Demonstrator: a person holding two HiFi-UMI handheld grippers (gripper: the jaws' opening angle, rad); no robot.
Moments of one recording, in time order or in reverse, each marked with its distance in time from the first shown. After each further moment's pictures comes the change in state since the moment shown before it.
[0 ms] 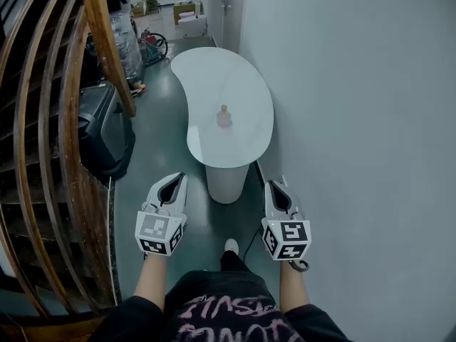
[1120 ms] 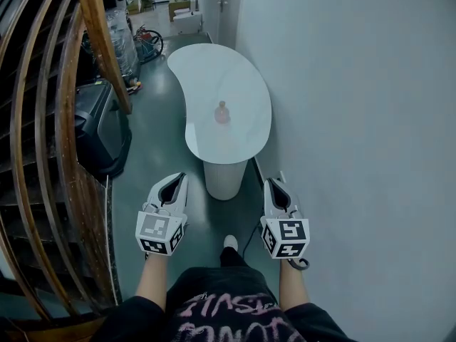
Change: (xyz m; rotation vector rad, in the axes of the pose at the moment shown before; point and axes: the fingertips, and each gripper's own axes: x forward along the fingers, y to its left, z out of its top) left arm -0.007 0.000 -0.010 -0.033 0.000 -0.023; right arm -0.004 0.009 -0.003 -0.025 0.005 -0.024
